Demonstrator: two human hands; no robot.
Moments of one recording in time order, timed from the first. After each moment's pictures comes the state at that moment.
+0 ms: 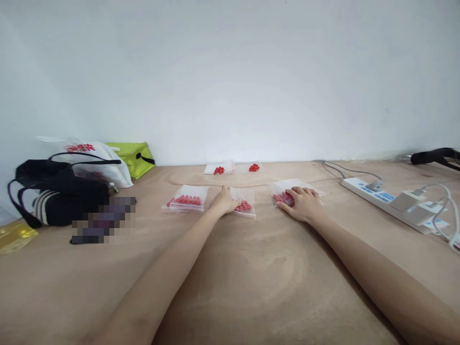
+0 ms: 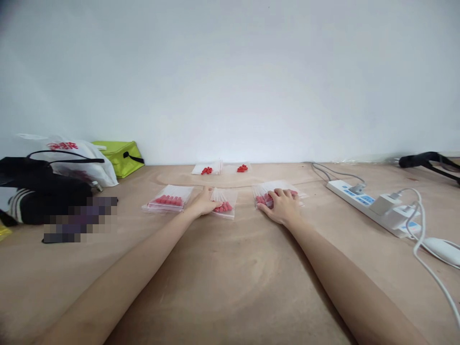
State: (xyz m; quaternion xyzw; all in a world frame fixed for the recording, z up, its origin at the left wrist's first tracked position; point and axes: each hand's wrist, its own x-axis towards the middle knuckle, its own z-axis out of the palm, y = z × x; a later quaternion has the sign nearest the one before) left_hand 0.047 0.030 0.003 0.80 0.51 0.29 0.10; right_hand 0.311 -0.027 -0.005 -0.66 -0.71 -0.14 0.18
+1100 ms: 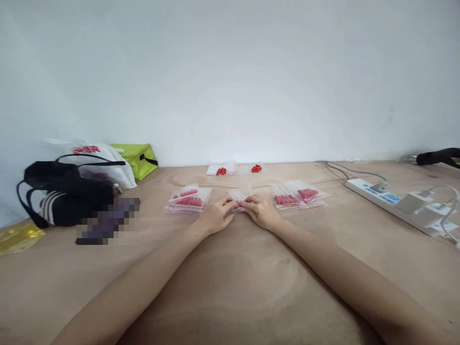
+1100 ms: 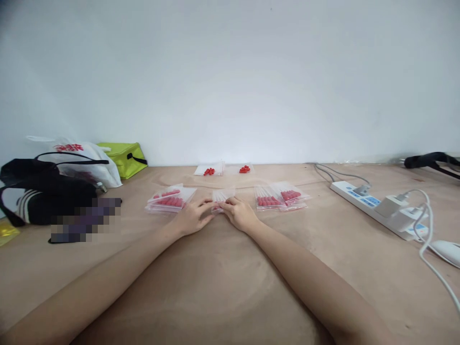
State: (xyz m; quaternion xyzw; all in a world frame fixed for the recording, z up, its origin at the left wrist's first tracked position) left_hand 0.008 -0.017 0.016 0.91 0.31 0.23 -0.12; right_hand 0.204 -0.011 -0.017 -0.37 -0.87 -0.05 0.34
